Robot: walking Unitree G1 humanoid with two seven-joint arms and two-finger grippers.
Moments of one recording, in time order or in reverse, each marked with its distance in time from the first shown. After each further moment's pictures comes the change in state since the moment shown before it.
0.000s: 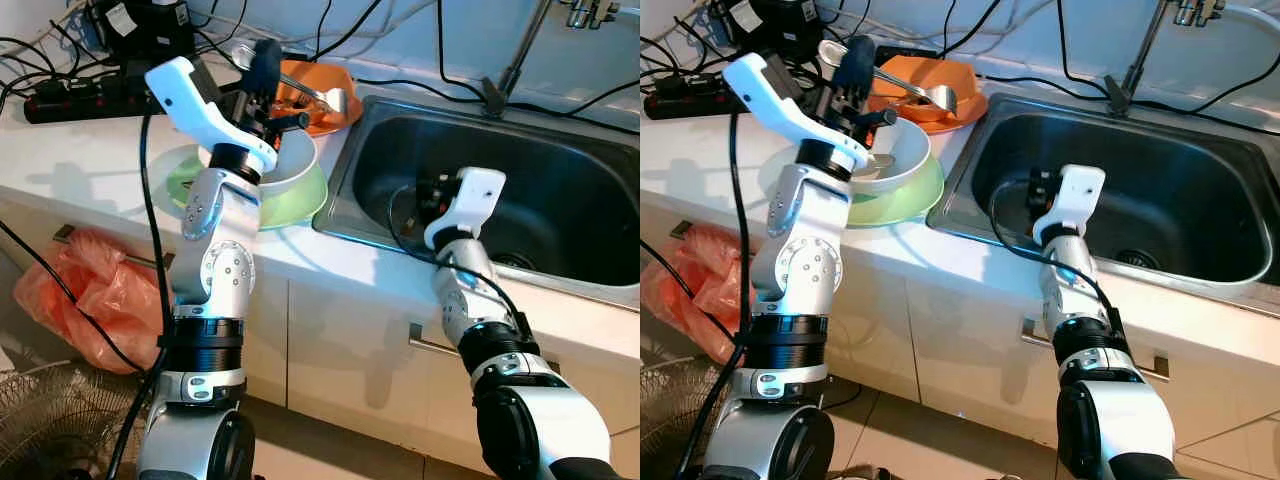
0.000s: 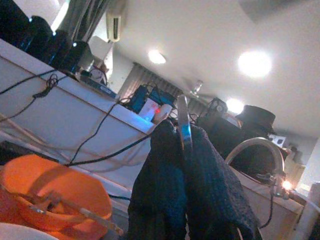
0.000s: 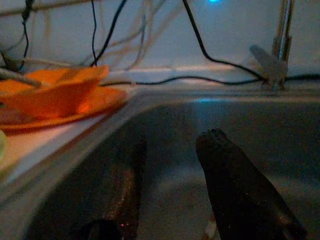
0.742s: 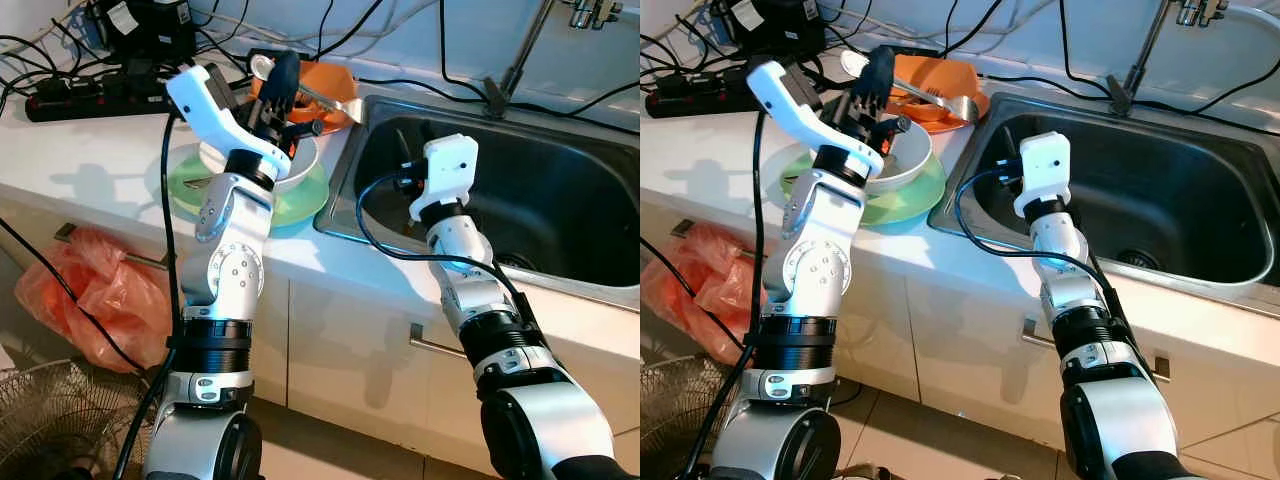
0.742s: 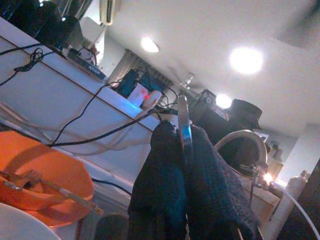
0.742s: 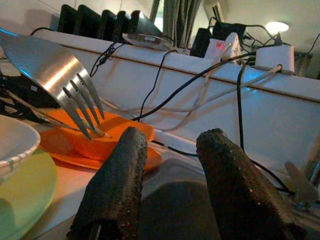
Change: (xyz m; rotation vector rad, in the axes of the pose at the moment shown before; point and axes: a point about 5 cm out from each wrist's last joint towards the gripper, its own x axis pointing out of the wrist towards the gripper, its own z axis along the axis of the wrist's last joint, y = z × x) left arm 0.000 -0.007 -0.013 -0.093 0.048 -0.019; right arm 0.005 0.032 0.037 -0.290 -0.229 0.197
